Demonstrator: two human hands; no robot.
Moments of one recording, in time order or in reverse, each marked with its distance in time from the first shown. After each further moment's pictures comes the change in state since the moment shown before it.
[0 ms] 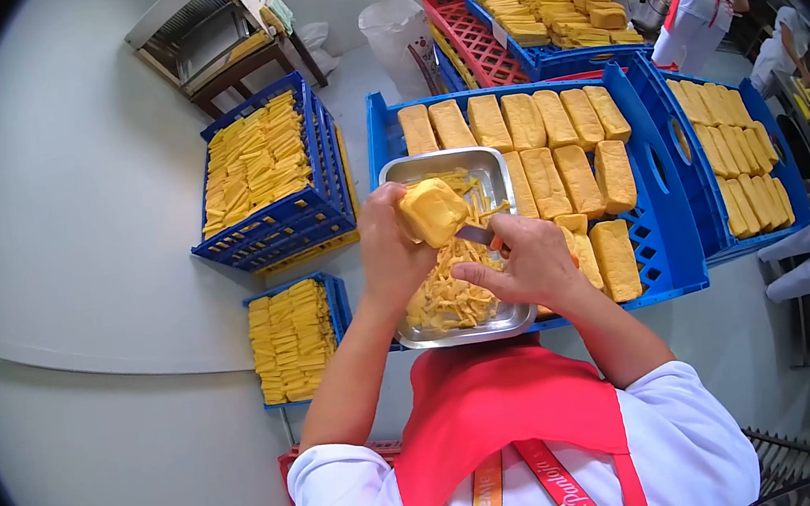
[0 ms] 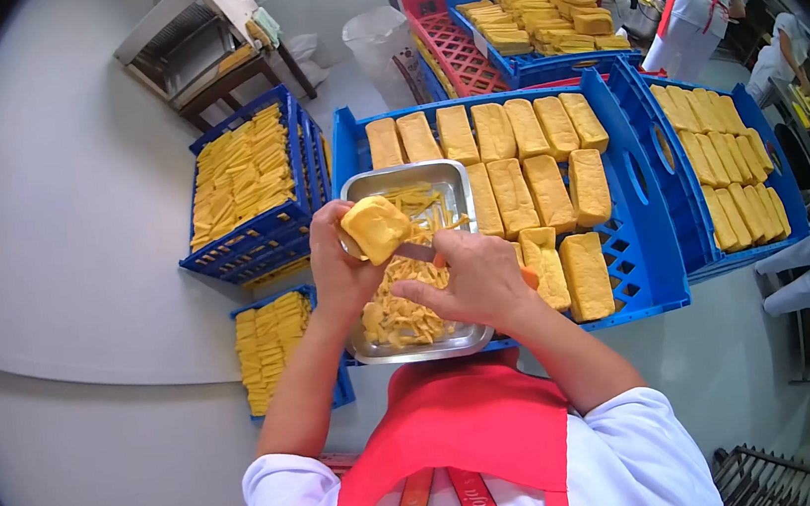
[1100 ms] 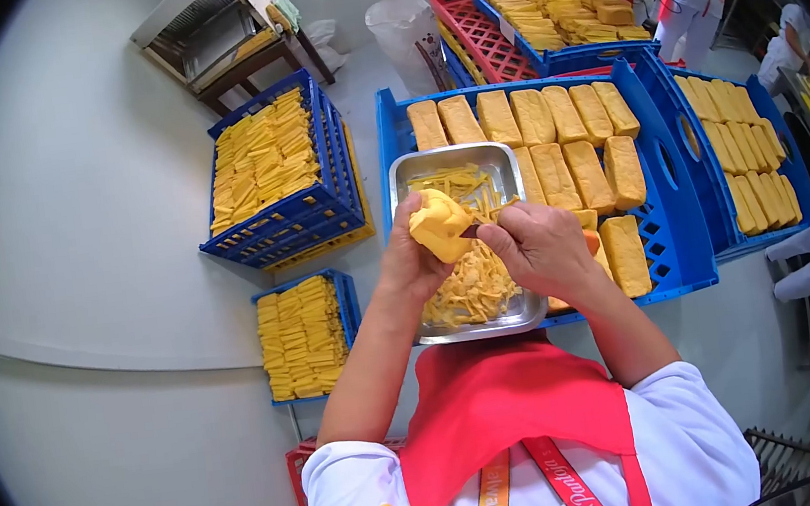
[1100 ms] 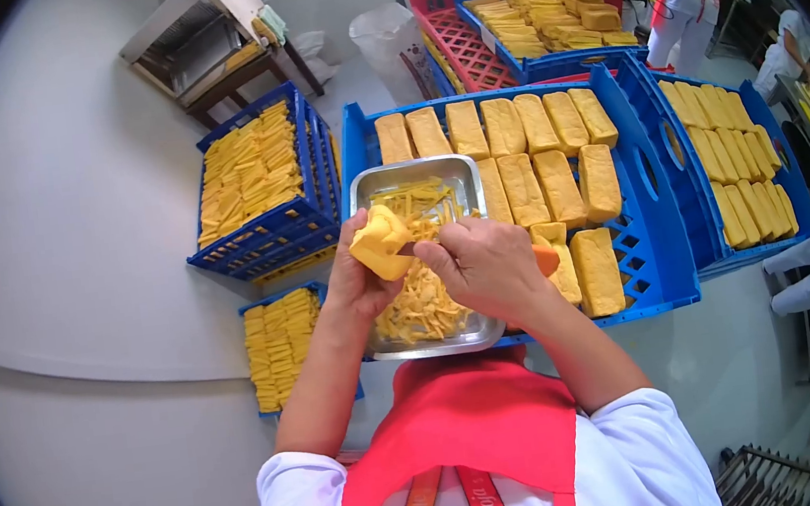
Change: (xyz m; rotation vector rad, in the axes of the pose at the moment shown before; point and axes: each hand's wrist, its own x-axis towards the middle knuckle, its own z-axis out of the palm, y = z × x) left_hand 0.006 0.025 0.002 -1.493 -0.006 -1.298; right_hand 0.008 -0.006 -0.008 -0.029 0.059 -0.083
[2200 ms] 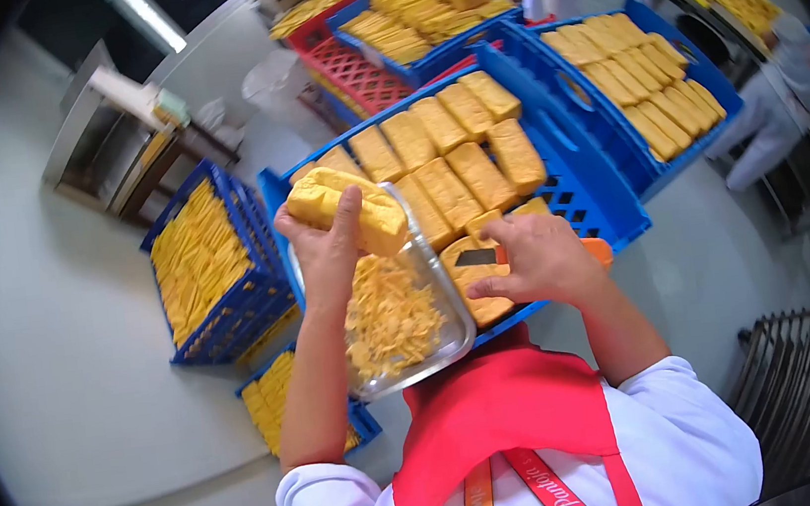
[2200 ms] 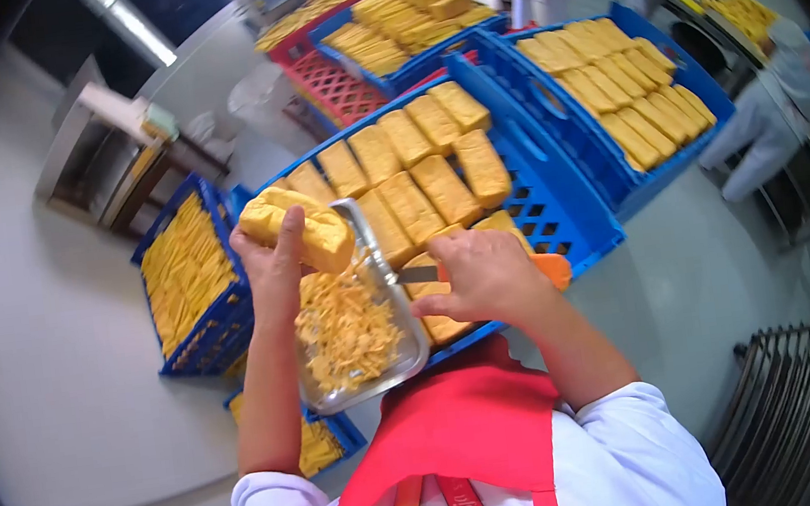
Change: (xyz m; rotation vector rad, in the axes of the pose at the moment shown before) left_hand 0.036 0.004 0.084 0.894 0.026 0.542; right_hand -0.048 0.033 -0.086 -0.221 -0.389 0.500
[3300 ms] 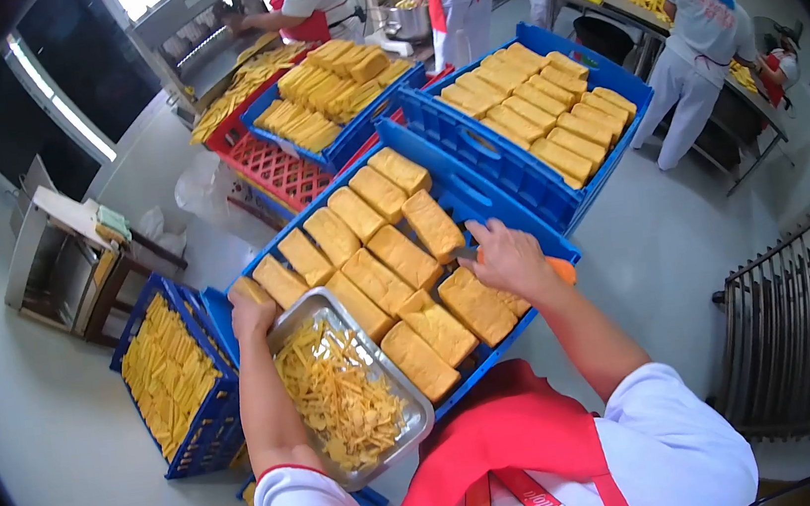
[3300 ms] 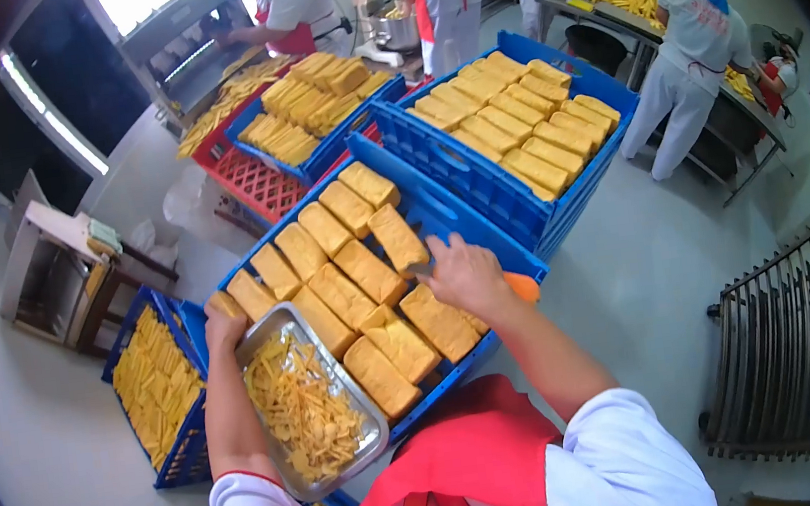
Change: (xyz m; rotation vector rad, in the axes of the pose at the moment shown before) left_hand 0.186 -0.121 -0.033 1.210 0.006 -0.264; right_hand 0.018 0.113 0.014 -0.108 0.380 0.390
